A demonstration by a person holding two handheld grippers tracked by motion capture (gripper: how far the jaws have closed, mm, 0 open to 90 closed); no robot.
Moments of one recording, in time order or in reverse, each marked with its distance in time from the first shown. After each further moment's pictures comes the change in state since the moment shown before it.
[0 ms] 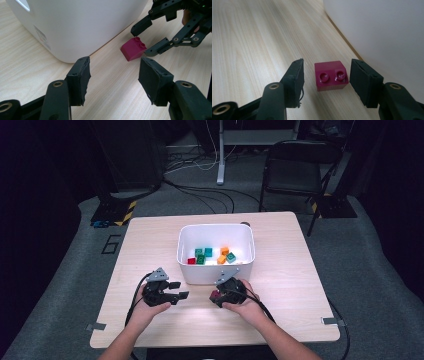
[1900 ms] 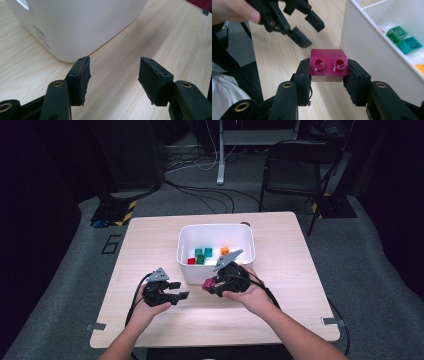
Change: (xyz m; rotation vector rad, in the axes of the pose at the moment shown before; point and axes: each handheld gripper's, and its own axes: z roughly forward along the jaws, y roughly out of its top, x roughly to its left) left arm 0.001 0.000 0.001 0.001 0.000 0.006; right arm 0.015 0.067 -0.085 -0.032 0.106 -0.033
